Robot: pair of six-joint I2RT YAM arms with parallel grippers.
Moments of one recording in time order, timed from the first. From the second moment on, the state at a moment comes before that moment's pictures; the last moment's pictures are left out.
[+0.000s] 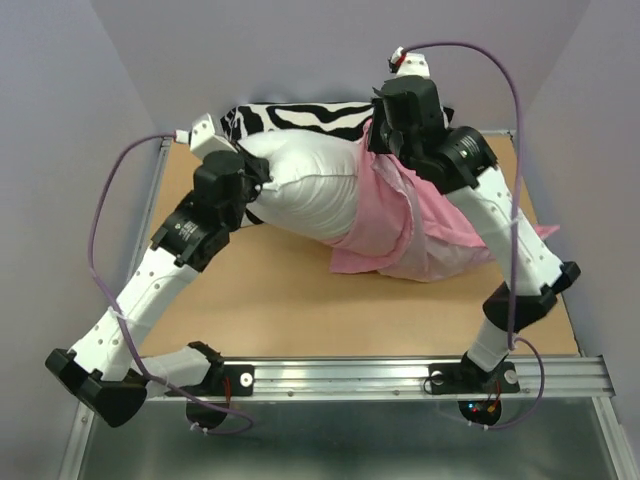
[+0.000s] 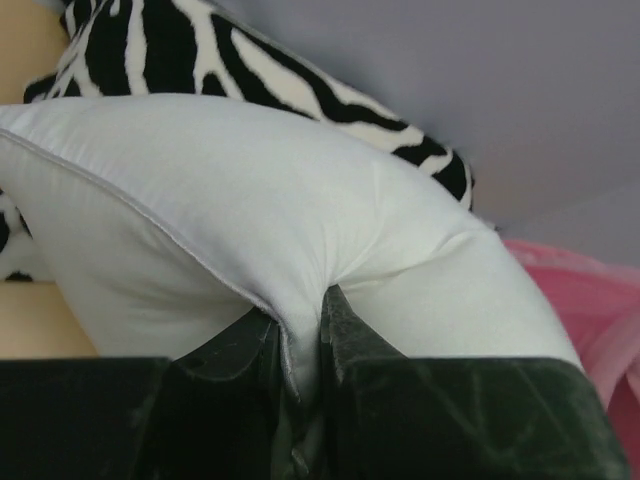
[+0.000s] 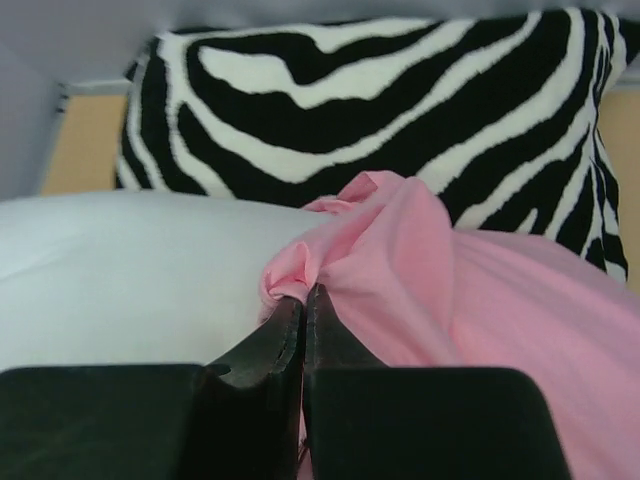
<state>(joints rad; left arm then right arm) -0.57 1.12 1.37 -0.45 -0.47 -0.74 0.79 1.70 2.30 -0.96 0.57 0.39</state>
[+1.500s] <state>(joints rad) -0.85 0.85 0.69 -0.27 -0.51 -0.96 0.42 2.07 2.22 -0.57 -0.19 0.47</state>
